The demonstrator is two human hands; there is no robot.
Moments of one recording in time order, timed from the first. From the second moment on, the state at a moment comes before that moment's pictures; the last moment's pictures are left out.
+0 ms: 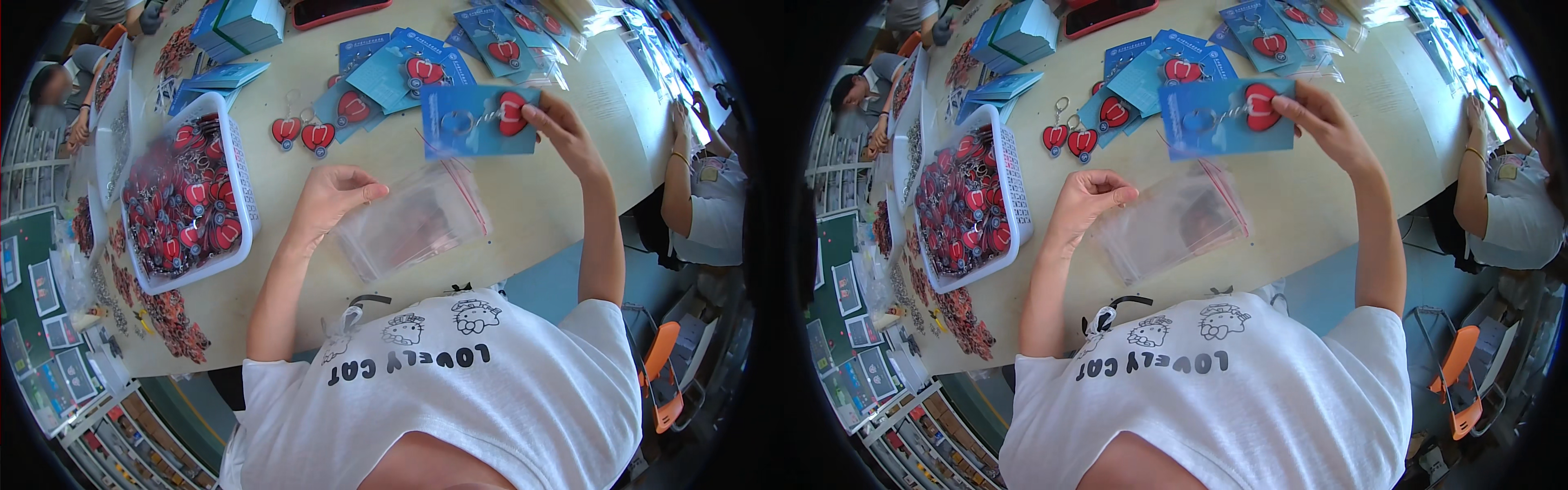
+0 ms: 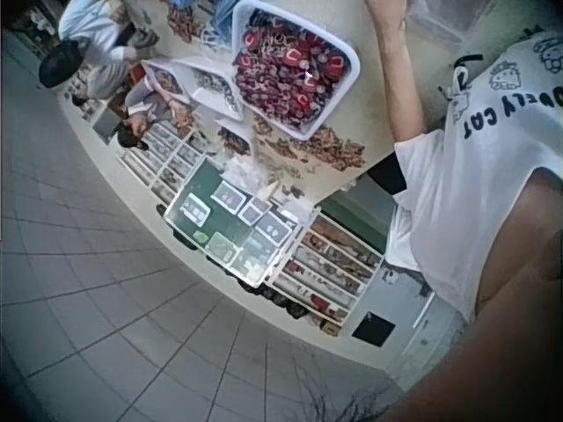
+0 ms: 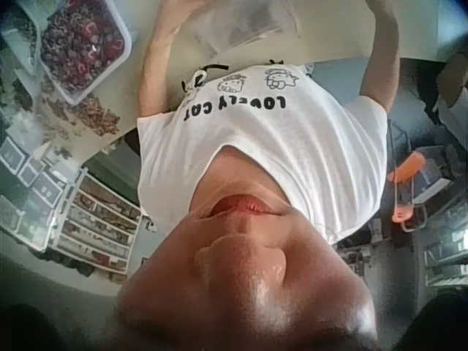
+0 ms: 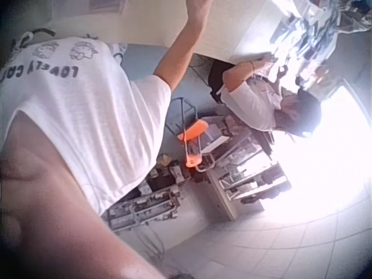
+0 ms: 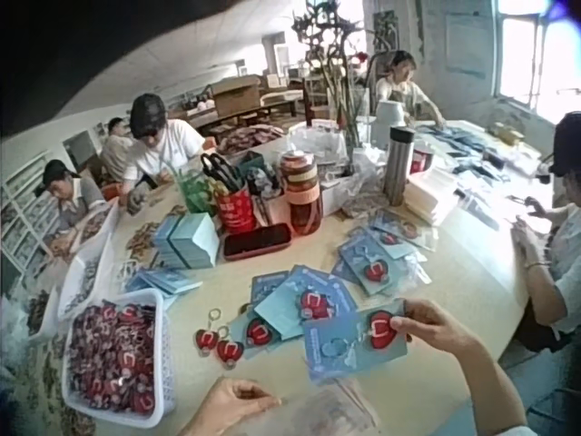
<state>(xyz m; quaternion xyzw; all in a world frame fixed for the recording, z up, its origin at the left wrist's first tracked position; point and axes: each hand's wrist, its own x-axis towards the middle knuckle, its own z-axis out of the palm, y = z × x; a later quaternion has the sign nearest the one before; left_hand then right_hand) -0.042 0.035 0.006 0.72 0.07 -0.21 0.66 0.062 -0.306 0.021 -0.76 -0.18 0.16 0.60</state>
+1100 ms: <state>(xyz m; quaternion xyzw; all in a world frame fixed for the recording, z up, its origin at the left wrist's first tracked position) -0.033 -0.003 0.014 0.68 -0.04 -0.26 0.68 -0.001 -0.222 0.022 -0.74 -0.14 0.28 0.59</state>
